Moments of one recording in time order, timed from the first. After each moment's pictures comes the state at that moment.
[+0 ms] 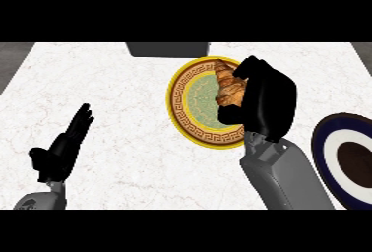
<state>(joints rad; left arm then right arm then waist) -0.06 0.22 0.04 -1.35 0.03 -0.05 -0.11 -0.59 0.00 0.29 -1.66 1.25 0.01 0.99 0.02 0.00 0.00</state>
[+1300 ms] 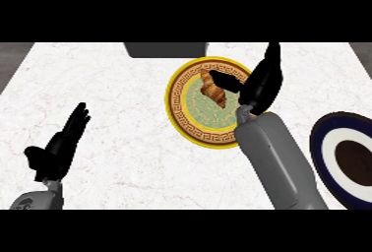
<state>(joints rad) -0.07 0.23 0.07 -1.34 0.02 -0.06 -0.11 -0.70 0.00 0.16 -1.19 0.97 -0.84 0.90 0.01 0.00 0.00</state>
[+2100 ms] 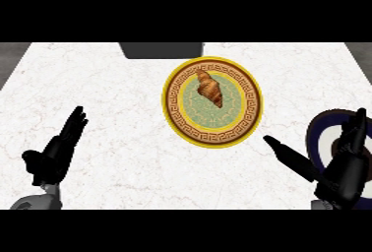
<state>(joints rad) -0.05 0.22 0.09 -1.34 0.01 -0.07 -0.12 0.04 -0.25 0.25 -1.84 0.41 -0.93 0.40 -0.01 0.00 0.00</state>
